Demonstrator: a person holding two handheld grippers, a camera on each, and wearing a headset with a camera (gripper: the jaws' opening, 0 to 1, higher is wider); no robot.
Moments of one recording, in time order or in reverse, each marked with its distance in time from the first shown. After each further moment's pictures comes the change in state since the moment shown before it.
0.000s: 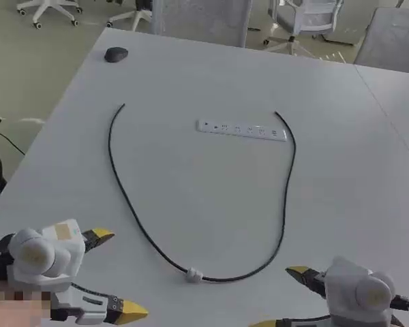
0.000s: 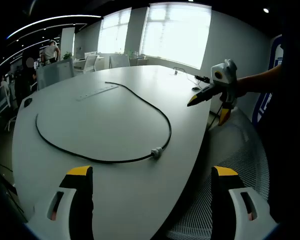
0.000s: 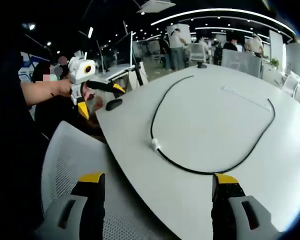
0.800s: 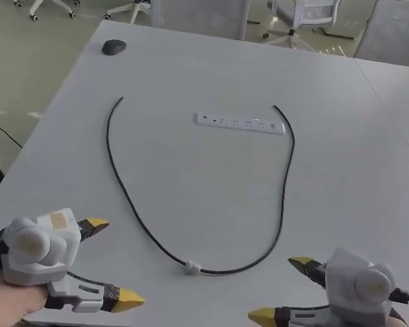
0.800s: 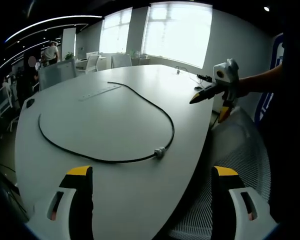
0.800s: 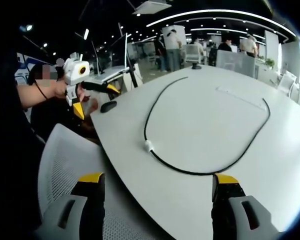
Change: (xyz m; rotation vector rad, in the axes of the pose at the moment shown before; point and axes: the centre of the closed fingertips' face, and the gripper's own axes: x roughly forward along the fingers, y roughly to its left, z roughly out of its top) left arm -0.001 0.002 0.005 -0.021 -0.016 0.019; right arm -0.004 -0.008 0.000 0.013 0.001 -0.017
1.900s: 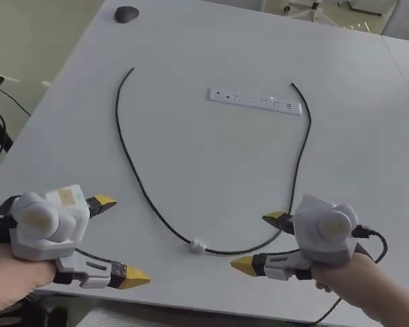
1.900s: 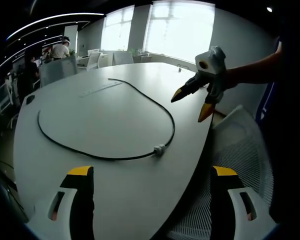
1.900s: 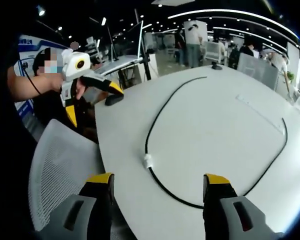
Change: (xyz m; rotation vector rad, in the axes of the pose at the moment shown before) left arm 0.009 -0.004 -0.006 -0.017 0.018 0.007; right arm 0.060 0.000 0.038 -0.159 0.093 0.104
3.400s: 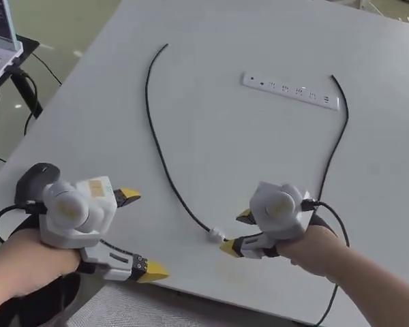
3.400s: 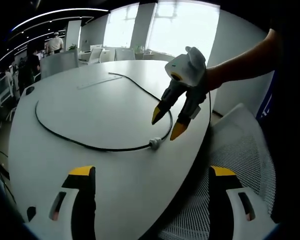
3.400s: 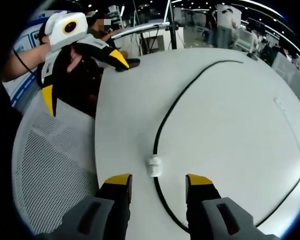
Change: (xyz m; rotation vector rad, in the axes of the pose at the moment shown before) left arm 0.009 -0.005 -0.024 -0.048 0.014 -0.006; right arm 0.086 0.017 -0.018 -0.189 0.259 0.127
